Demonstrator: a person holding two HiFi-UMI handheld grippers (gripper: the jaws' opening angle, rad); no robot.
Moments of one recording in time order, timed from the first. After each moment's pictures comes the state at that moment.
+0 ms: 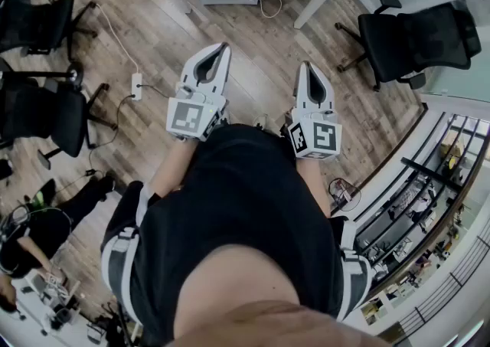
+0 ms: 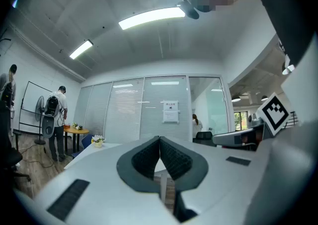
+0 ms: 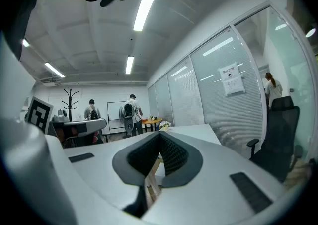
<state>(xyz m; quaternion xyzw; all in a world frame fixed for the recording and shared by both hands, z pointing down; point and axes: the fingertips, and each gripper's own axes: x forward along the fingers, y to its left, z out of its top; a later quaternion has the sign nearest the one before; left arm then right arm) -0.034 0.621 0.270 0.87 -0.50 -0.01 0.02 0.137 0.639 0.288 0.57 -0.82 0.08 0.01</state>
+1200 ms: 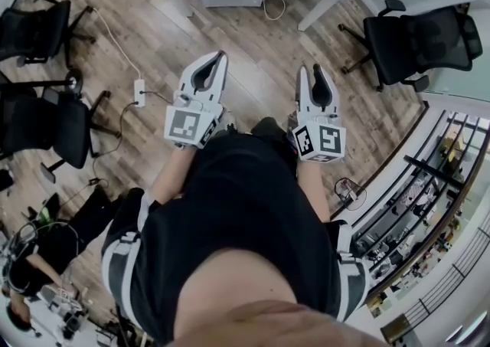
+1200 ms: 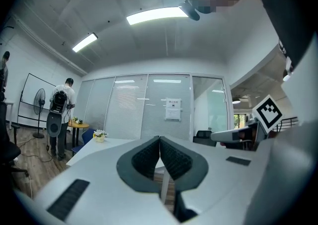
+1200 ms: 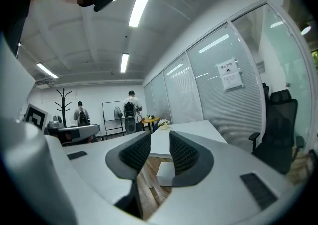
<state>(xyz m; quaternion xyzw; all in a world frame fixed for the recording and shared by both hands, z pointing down) -0.132 0.574 0.299 0.87 -0.49 -0.02 0.06 0.059 0.588 0.307 0.59 -0.80 0.11 0.01</state>
